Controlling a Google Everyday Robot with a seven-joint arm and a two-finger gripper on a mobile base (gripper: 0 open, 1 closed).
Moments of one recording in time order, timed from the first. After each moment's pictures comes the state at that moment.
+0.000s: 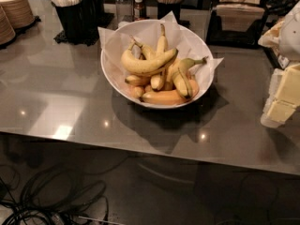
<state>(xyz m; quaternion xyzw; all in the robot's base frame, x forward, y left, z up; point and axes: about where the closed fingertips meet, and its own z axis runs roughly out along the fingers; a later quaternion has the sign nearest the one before) 0.438 -0.217 0.976 -0.60 0.78 -0.03 0.16</state>
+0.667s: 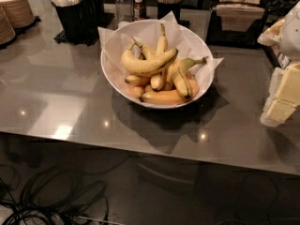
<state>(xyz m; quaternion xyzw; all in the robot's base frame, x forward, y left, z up) 0.438 -0.214 0.979 -0.61 0.78 -0.03 0.17</state>
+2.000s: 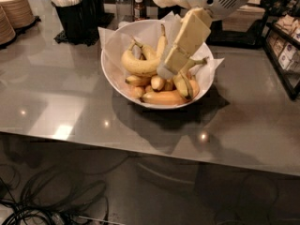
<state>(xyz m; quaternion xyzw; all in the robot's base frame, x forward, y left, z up) 0.480 -0.020 1.044 -0.68 0.63 0.18 0.33</state>
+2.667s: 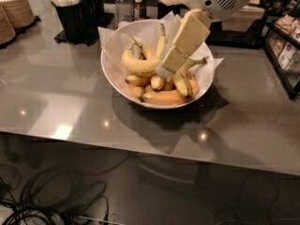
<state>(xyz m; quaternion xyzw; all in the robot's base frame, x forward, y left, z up) 0.488 -0.021 1.043 -0.66 0.65 0.15 0.34</state>
